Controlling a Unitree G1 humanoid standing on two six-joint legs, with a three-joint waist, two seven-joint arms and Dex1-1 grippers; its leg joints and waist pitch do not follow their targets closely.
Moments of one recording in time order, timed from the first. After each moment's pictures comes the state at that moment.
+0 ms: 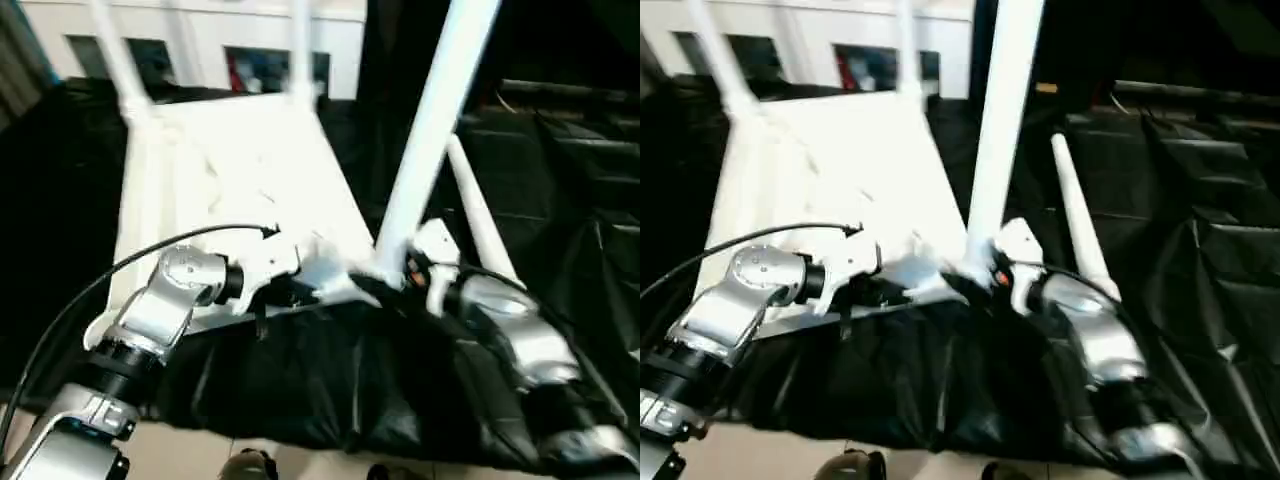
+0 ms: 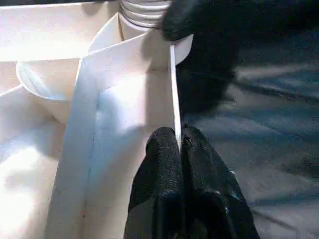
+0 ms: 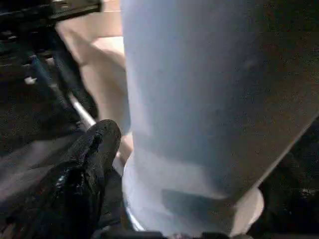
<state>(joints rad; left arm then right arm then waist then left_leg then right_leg) -0.53 0.44 -0.33 0.36 0.00 0.17 -1.22 -0.38 -0.36 0.16 0.32 0.18 0.15 0.97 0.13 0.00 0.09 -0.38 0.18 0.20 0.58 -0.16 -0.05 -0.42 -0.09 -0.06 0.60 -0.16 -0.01</state>
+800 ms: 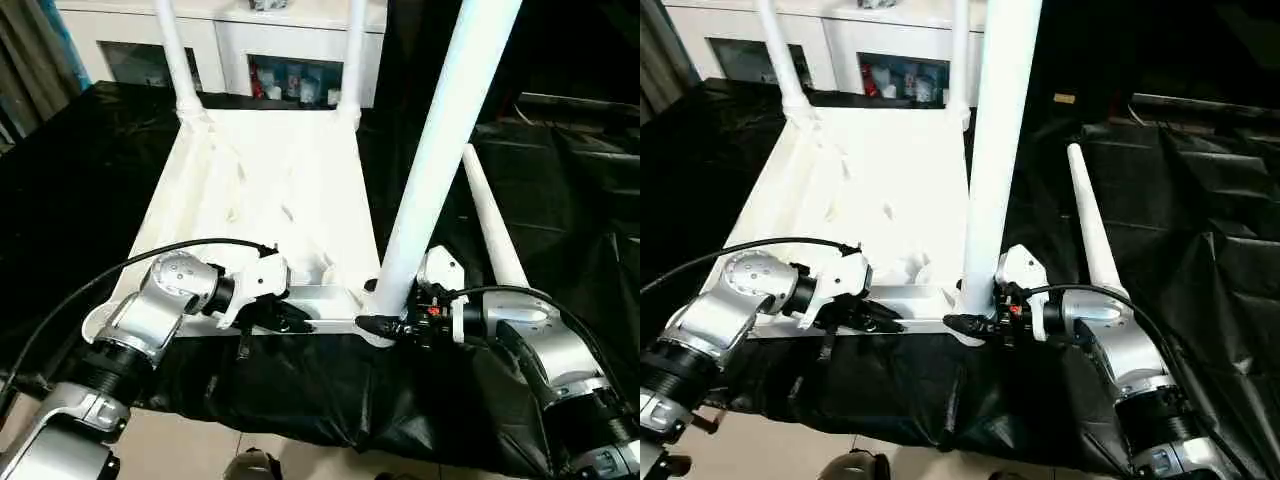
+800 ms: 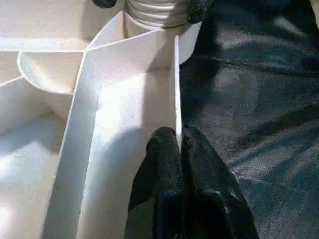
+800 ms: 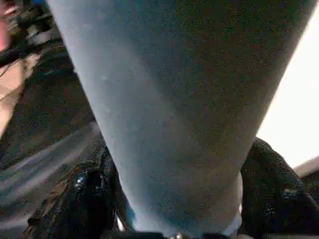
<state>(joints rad) -0.54 0.44 -0.33 0.45 -0.01 0.09 -1.30 -0.34 -0.38 0.17 0.29 0.21 0.19 1.08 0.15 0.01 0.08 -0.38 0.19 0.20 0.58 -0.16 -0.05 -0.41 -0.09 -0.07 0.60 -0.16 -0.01</state>
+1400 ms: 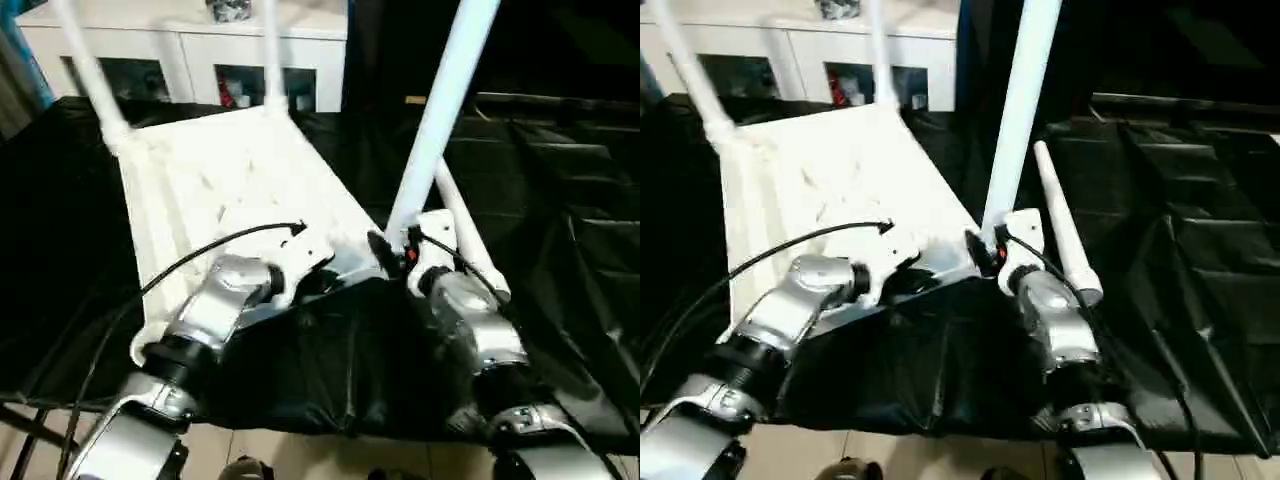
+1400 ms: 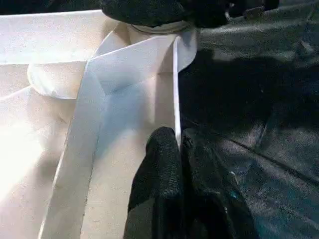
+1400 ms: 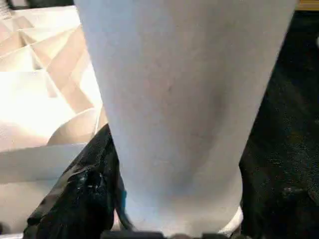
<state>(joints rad) -0.60 0.20 -0.29 0.51 0.10 0.29 -0.86 -0.52 -0.06 -0.03 0.67 0.12 0.05 0.31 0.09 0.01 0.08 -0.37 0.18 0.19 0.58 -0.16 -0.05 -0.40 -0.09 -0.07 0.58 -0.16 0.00</state>
